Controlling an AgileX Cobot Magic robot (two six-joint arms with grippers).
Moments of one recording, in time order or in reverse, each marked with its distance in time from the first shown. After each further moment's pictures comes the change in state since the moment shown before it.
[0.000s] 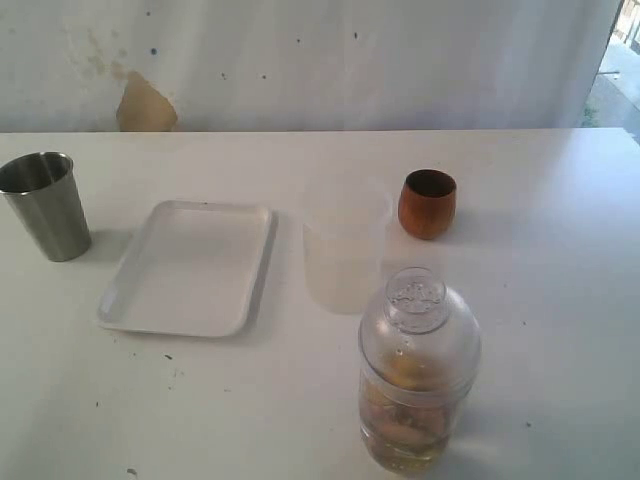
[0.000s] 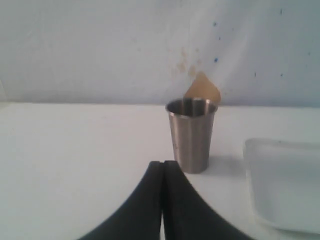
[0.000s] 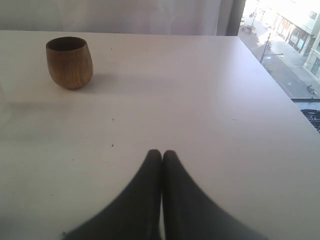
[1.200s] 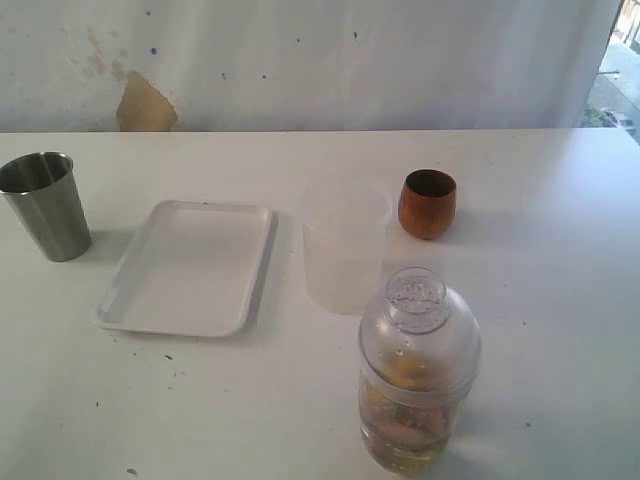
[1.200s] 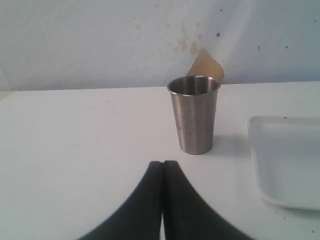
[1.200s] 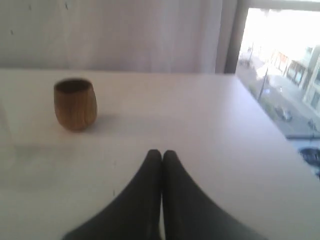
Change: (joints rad) left arm 0.000 0.000 0.000 0.000 0.053 0.043; right arm 0.000 0.000 0.000 -0.002 -0.158 0.000
